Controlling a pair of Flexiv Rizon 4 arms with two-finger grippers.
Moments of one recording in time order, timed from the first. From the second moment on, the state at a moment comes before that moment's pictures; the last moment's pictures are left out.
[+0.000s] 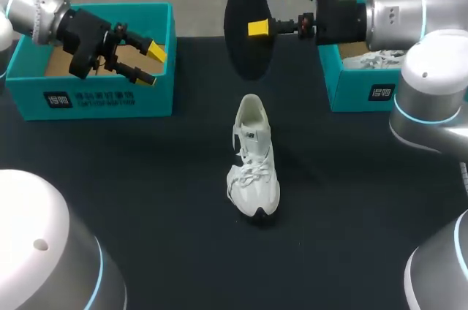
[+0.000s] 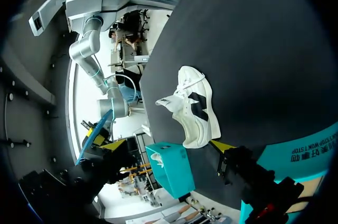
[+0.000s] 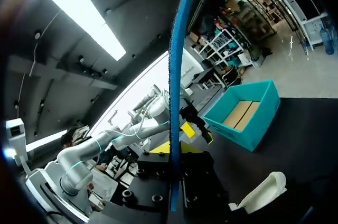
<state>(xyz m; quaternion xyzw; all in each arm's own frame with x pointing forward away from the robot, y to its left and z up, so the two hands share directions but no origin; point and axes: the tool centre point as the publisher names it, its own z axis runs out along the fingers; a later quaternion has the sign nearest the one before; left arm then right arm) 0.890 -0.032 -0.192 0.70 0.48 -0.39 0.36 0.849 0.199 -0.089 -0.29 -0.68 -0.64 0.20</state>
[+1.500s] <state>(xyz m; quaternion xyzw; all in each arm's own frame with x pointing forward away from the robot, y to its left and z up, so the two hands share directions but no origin) 0.889 -0.032 -0.192 0.70 0.48 -0.39 0.37 0.881 0.216 -0.174 -0.21 -0.73 -0.63 0.14</state>
